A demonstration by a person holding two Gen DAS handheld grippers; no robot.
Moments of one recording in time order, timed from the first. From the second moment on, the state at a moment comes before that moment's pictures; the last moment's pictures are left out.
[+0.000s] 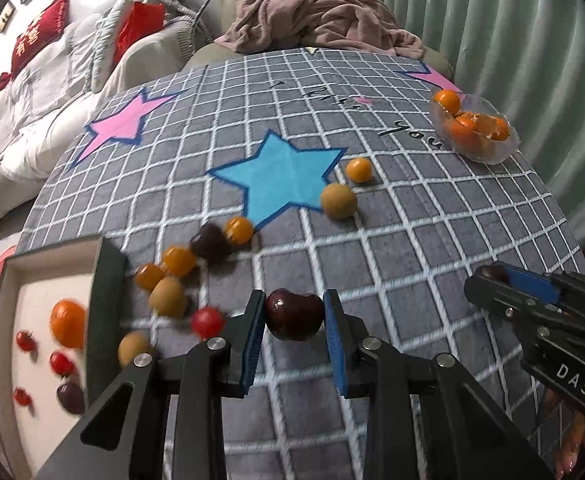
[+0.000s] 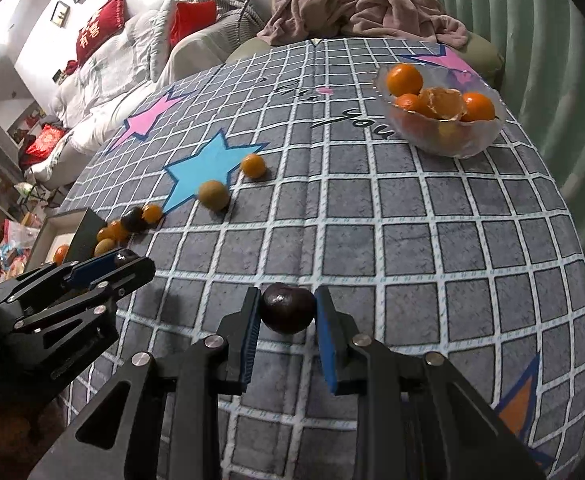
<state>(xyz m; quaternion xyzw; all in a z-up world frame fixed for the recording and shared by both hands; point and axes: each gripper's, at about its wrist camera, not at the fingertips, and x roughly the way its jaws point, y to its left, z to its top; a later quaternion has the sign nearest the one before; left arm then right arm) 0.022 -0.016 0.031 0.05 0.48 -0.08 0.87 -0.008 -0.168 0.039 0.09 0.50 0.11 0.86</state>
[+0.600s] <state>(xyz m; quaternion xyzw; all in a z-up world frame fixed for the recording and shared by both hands) -0.033 0.056 0.041 0.02 0.49 -0.02 0.87 -0.043 -0.103 0.065 0.05 0.50 0.13 0.86</state>
